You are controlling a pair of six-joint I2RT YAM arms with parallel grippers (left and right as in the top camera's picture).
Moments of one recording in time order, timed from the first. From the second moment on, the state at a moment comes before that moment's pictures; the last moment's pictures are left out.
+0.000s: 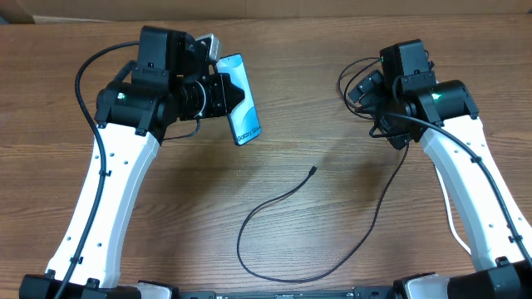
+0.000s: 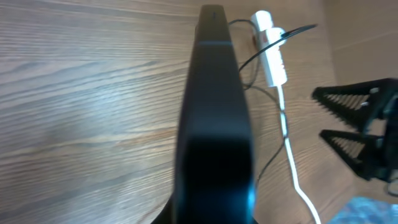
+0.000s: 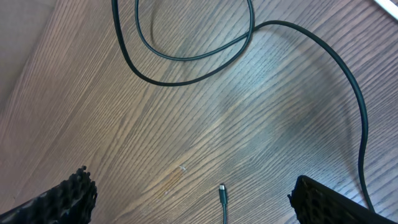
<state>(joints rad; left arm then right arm) -0.22 1.54 1.59 -0.93 0.49 -0.39 0.22 1.55 1.49 -1.07 0.09 1.04</state>
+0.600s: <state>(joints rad) -0.22 1.54 1.59 -0.87 0.75 -0.63 0.22 1.55 1.49 -1.07 0.09 1.04</state>
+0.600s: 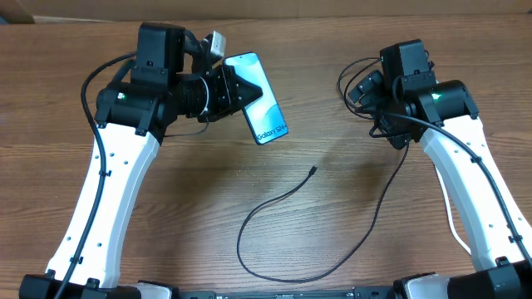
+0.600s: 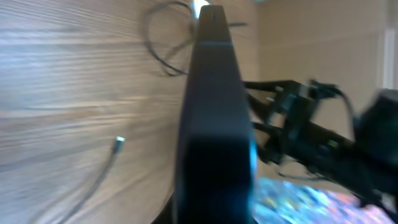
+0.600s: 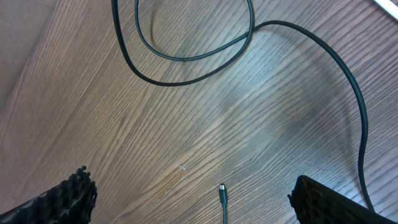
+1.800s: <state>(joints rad) -0.15 1.54 1.59 -1.00 0.87 -0.76 0.22 1.55 1.49 -1.23 -0.03 0.89</state>
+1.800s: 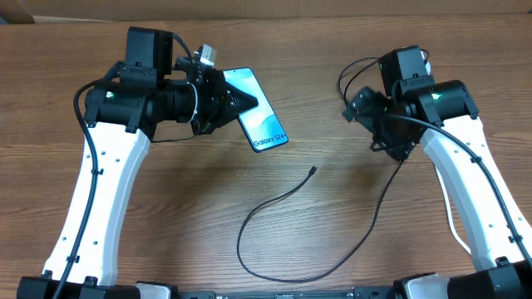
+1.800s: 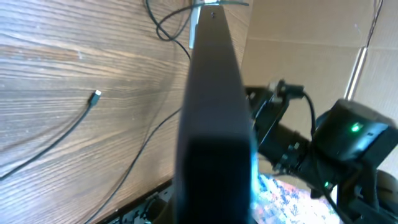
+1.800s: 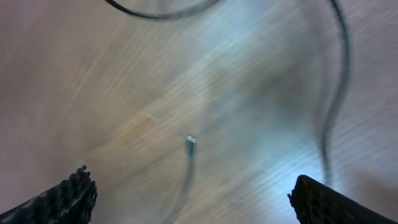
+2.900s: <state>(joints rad) 0.05 1.54 1.59 -1.18 0.54 -0.73 0.27 1.54 1.00 -0.86 -0.24 0.81</state>
